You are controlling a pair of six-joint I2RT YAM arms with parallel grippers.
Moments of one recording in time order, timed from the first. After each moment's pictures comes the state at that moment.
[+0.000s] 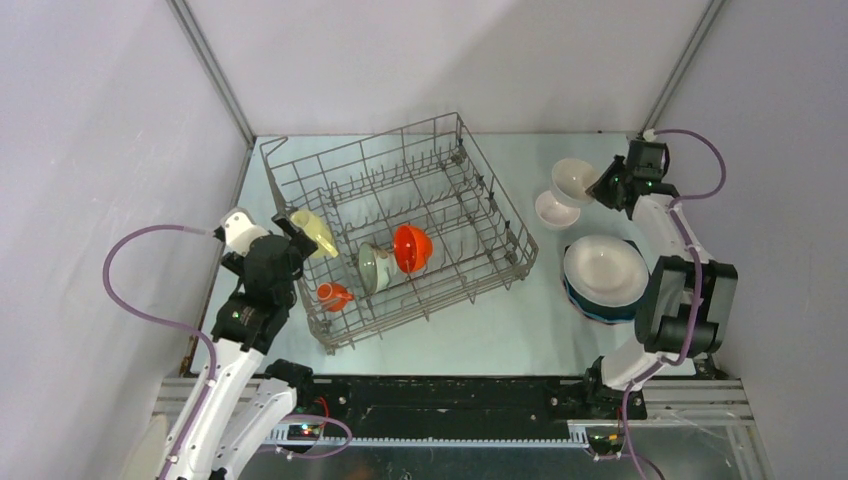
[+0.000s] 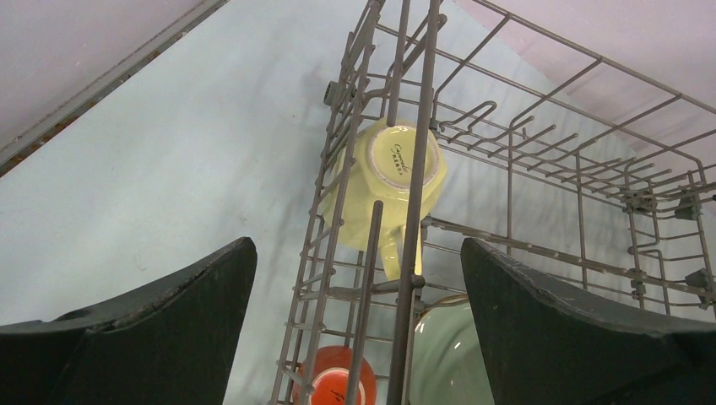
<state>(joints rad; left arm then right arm) -0.27 0.63 0.70 -0.49 -0.65 -0.63 -0.16 1.59 1.21 -0.33 -0.13 0.55</state>
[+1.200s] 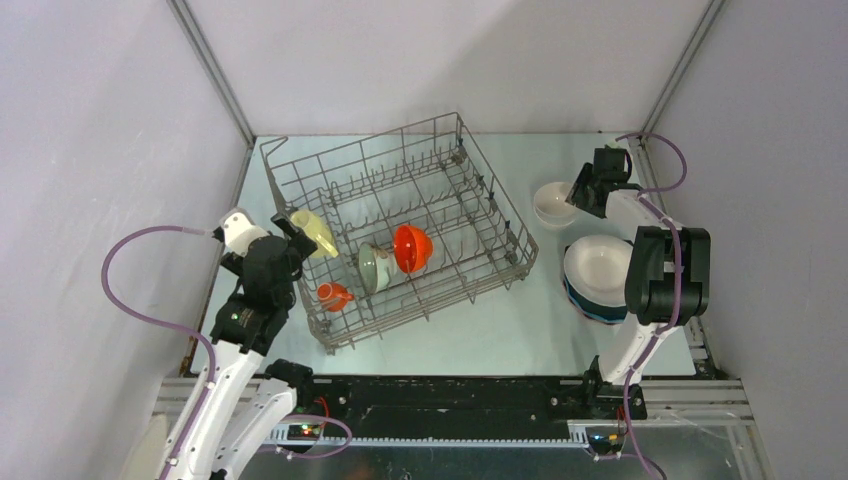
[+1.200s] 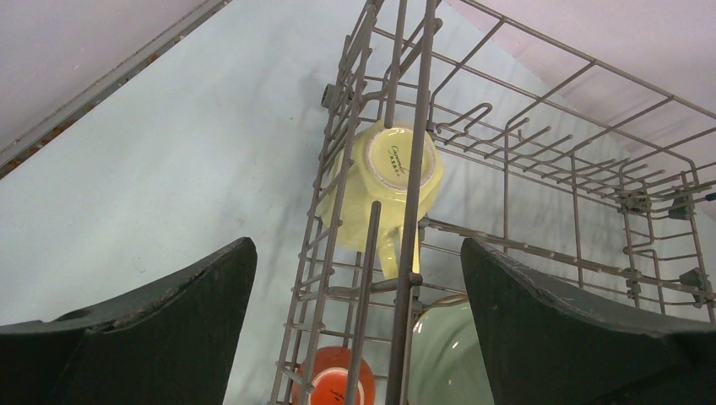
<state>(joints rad) -0.27 0.63 0.70 -0.48 -0.64 -0.63 -0.06 1.80 1.21 -0.22 0.09 0.42</state>
